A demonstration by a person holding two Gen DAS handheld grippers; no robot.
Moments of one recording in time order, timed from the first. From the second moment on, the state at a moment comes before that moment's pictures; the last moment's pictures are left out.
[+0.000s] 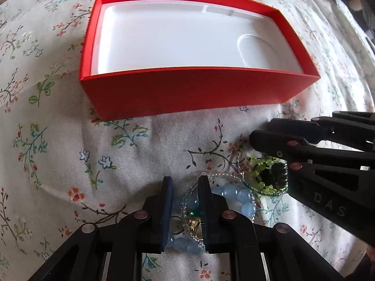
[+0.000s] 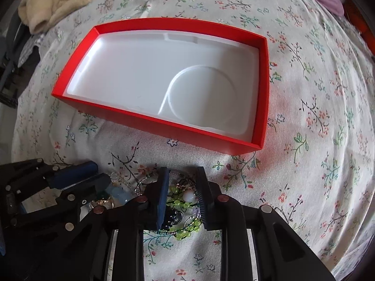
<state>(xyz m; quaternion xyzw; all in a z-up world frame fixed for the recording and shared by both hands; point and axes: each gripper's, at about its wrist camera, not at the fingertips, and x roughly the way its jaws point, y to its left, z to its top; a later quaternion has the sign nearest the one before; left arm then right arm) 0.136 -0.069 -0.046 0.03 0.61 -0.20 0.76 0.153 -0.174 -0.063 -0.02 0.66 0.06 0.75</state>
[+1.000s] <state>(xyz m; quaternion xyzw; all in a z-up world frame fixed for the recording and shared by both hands) 0.102 -0.072 0.032 0.01 0.51 -0.20 0.83 0.120 -0.193 0.020 0.03 0.57 0.09 0.81</state>
